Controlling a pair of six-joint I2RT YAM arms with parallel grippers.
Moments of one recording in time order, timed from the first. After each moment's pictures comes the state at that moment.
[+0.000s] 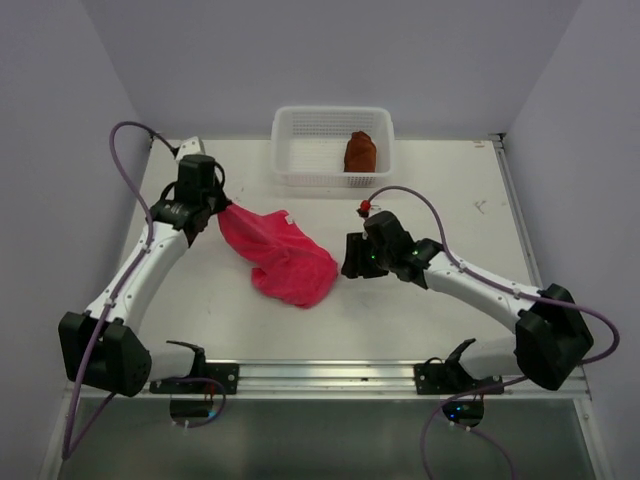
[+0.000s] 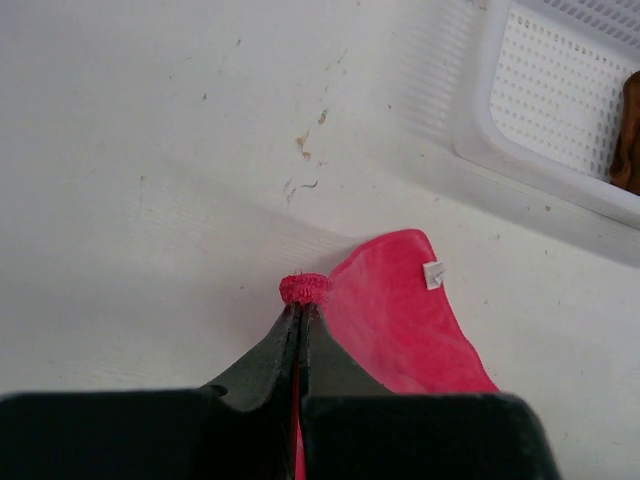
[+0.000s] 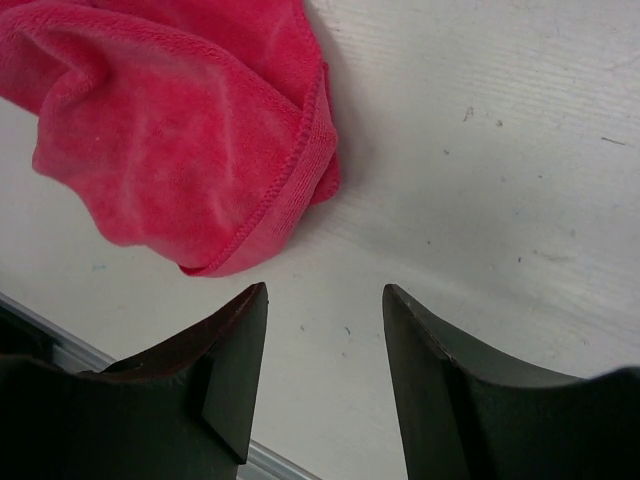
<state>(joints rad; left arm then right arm) -0.22 1.31 1.14 -0.49 -0.31 -0.50 0.72 1.31 0.85 -0.39 -0.02 0.56</state>
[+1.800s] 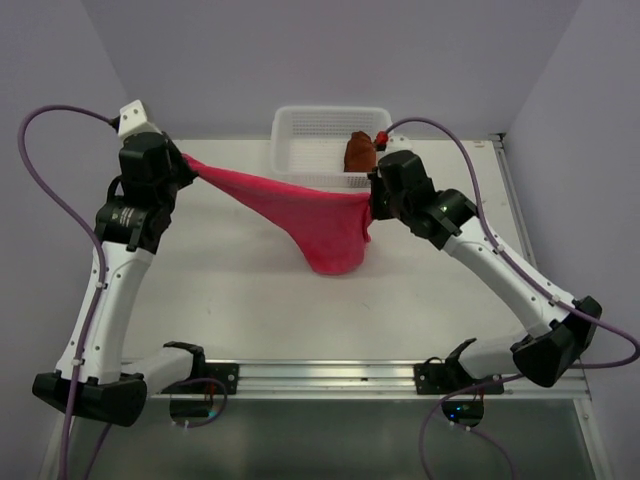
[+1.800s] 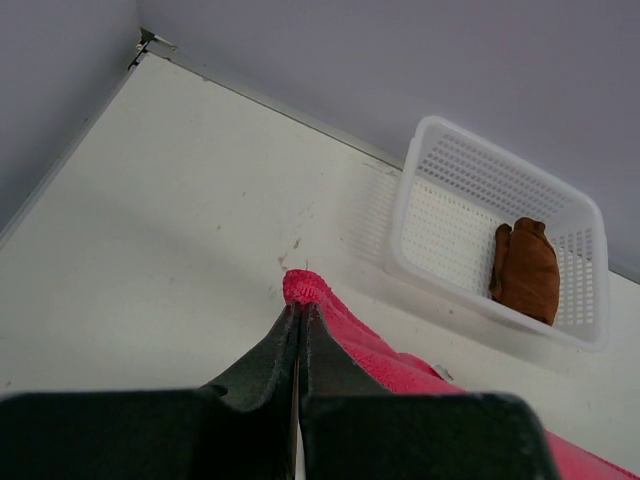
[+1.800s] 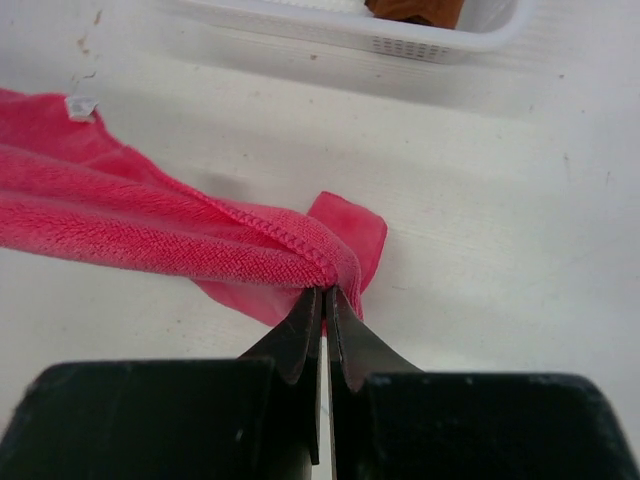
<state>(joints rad) -0.17 1.14 1.43 -0.64 -0.36 -0.48 0.68 1.36 1.43 -0.71 0.31 0.36</state>
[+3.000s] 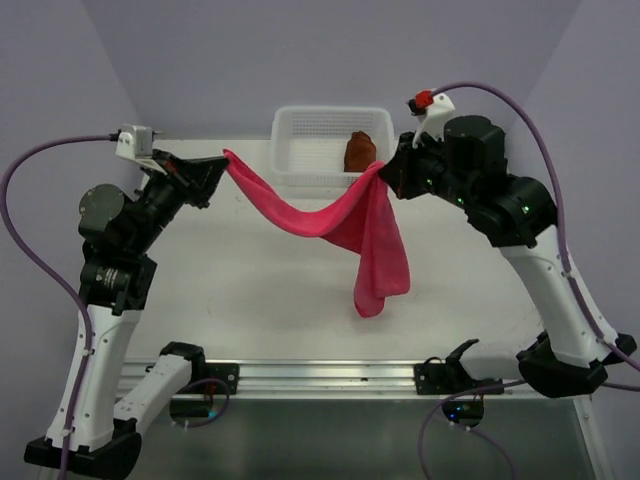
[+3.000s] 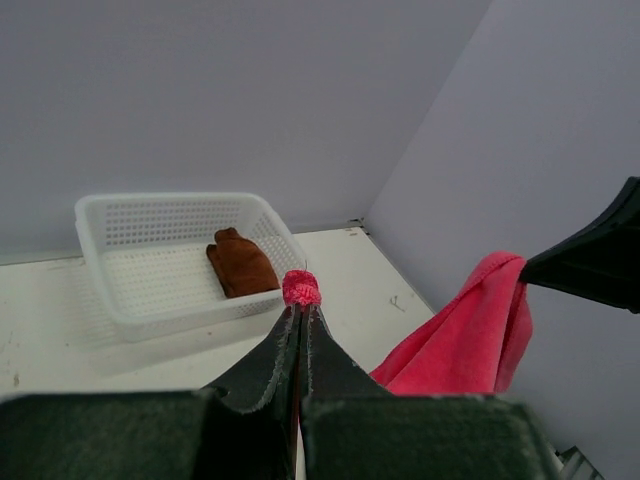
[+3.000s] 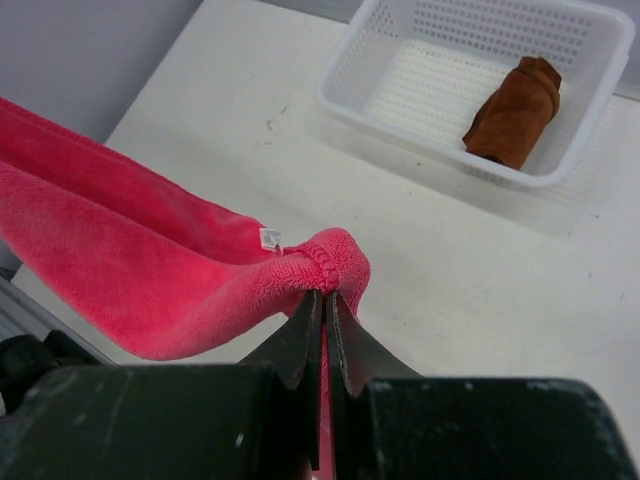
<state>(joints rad) -0.17 0.84 1.22 -0.21 0.35 -0.48 0.61 1.27 1.85 -0.94 0.03 0.25</state>
